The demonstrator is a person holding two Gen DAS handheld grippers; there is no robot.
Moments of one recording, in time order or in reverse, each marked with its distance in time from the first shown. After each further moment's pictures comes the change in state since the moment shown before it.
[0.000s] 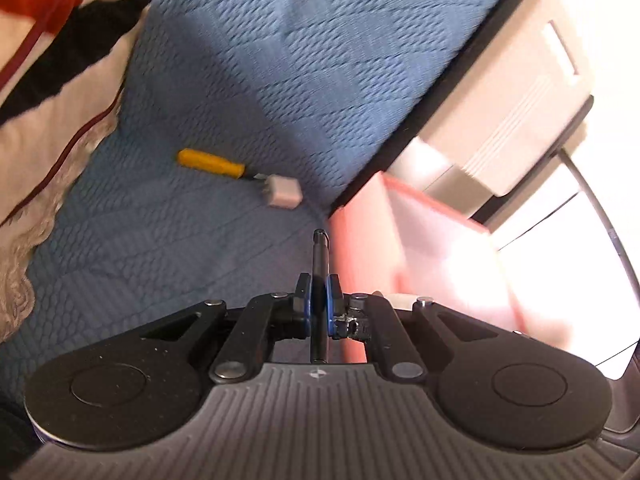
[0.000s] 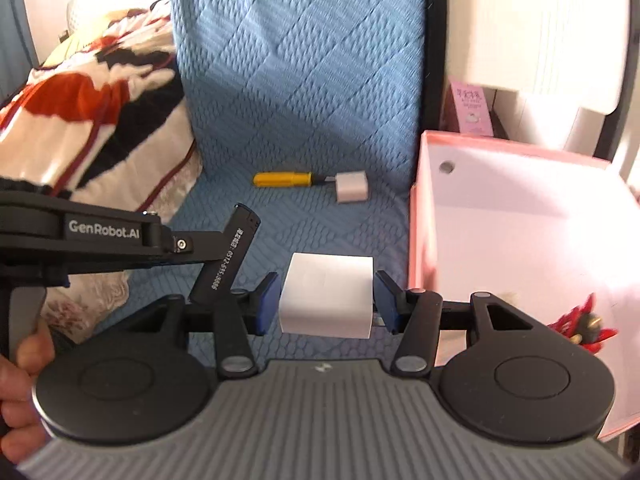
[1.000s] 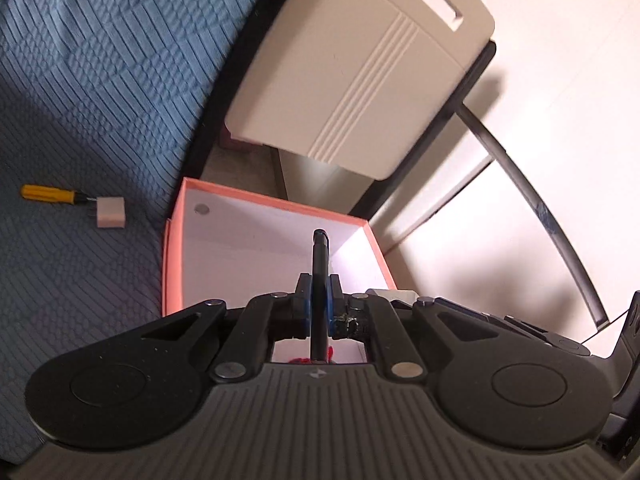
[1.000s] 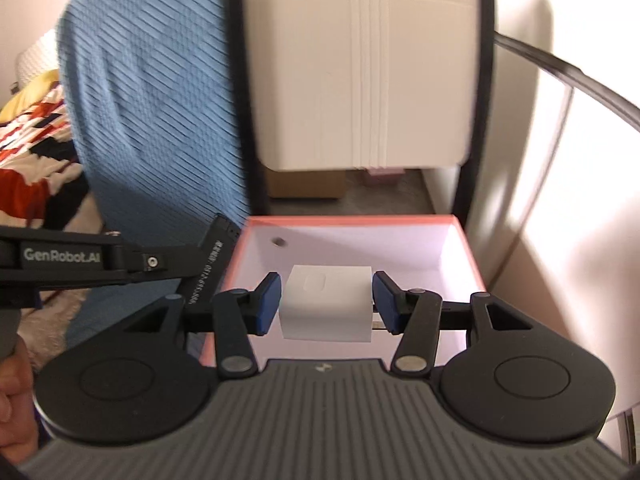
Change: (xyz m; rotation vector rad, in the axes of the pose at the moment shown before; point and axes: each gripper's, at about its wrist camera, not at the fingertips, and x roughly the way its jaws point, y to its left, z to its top) left arm 0.060 -0.185 -0.002 0.121 0.041 -0.140; right arm -0.075 -0.165 0.033 0.084 -0.074 -0.158
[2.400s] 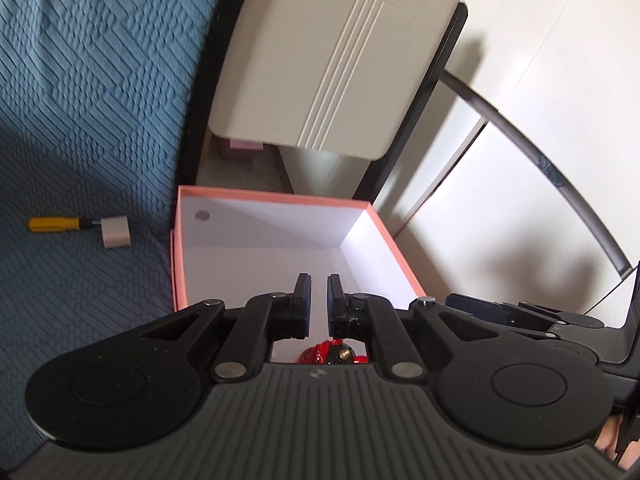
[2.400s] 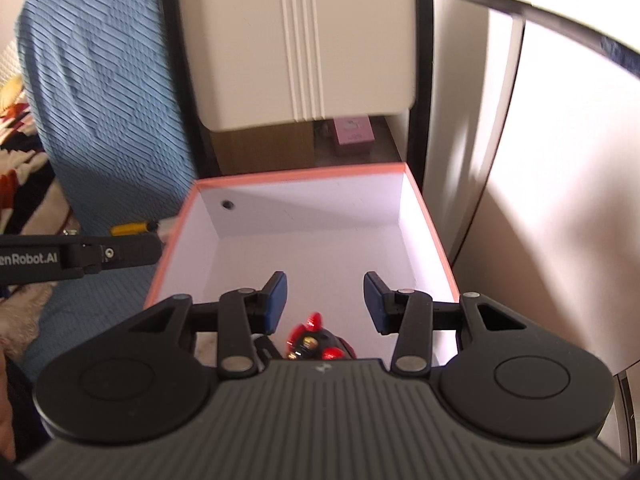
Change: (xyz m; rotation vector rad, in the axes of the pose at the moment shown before) left arm -0.015 -0.024 -0.015 0.154 -0.023 0.063; right arm -0.002 -0.031 -0.016 0.059 0.034 -0.025
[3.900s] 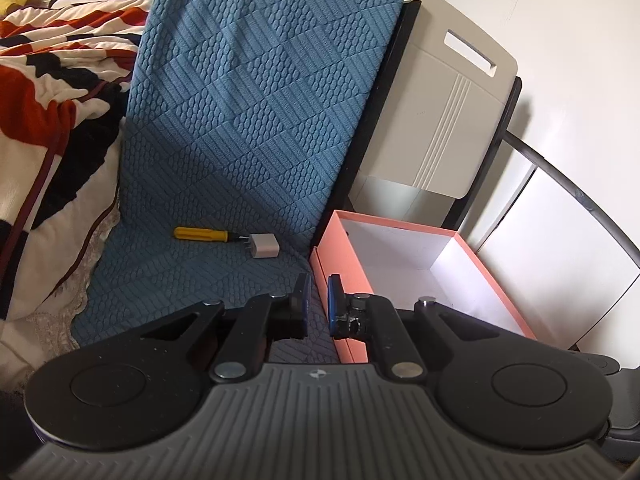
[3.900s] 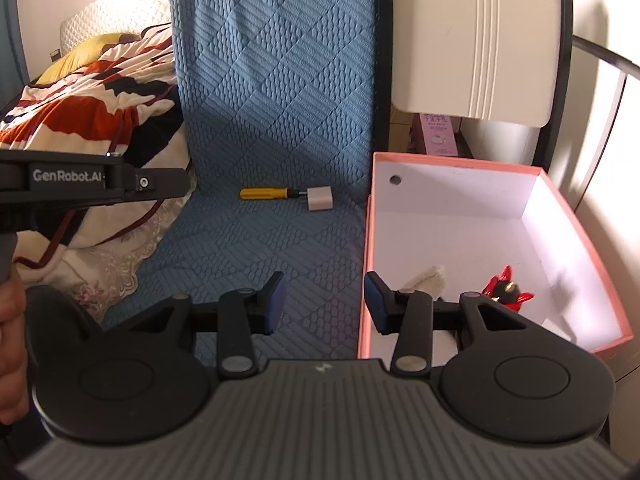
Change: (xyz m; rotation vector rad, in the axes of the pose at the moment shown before) left arm -0.141 0.134 -0.070 -0.036 -0.165 0.141; right arm -0.036 0.189 -0.079 -0.135 -0.030 0.108
